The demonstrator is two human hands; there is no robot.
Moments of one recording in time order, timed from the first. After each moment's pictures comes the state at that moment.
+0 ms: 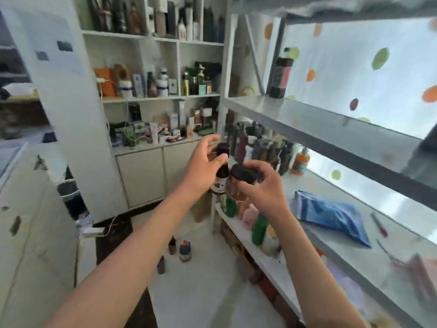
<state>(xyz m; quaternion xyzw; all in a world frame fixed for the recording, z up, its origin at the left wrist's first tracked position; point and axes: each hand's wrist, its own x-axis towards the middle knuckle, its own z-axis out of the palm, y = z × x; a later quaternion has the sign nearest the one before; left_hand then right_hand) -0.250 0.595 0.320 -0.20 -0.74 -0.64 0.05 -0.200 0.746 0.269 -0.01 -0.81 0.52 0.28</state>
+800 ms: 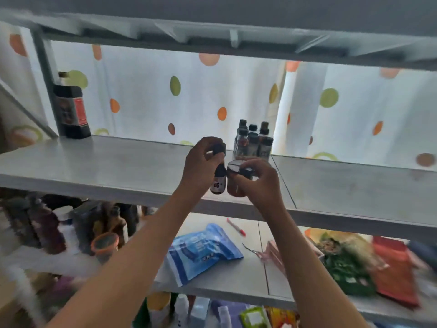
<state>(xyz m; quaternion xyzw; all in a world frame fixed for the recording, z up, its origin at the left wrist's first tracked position) -0.316 0.986 0.390 -0.51 -0.53 -0.66 -0.14 -0.175 1.053 0.350 -0.32 -0.72 0.27 0.56</state>
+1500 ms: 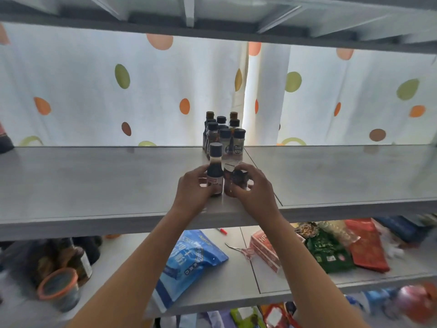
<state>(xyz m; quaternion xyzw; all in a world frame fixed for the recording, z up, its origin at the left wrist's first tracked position) -0.323 1.067 0.325 -0.62 -0.56 -0.52 -0.18 -0.154 1.100 0.311 -0.43 -0.70 0.22 0.52</state>
